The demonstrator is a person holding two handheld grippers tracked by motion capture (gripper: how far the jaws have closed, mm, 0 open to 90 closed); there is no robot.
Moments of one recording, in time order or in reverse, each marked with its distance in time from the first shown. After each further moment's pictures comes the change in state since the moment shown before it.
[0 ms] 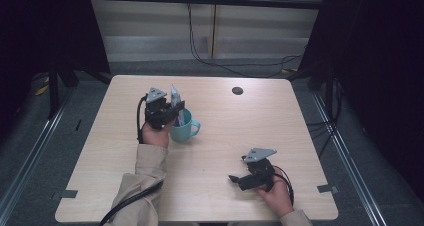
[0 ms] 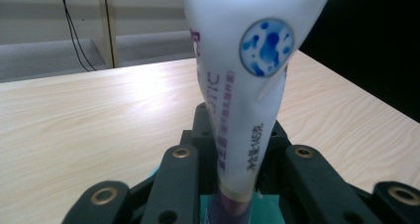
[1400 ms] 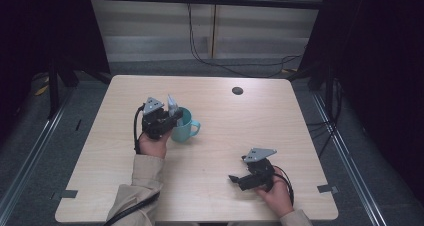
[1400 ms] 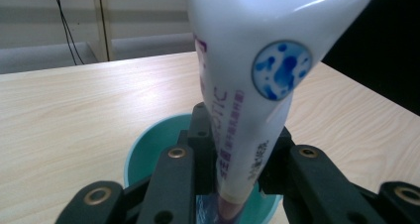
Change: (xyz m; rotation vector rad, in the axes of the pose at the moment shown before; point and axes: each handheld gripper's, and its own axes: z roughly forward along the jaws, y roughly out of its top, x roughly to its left) left arm -0.004 -0.022 -0.017 -0.016 -0.016 0.025; right arm 0.000 0.000 0.000 0.000 0.001 0.000
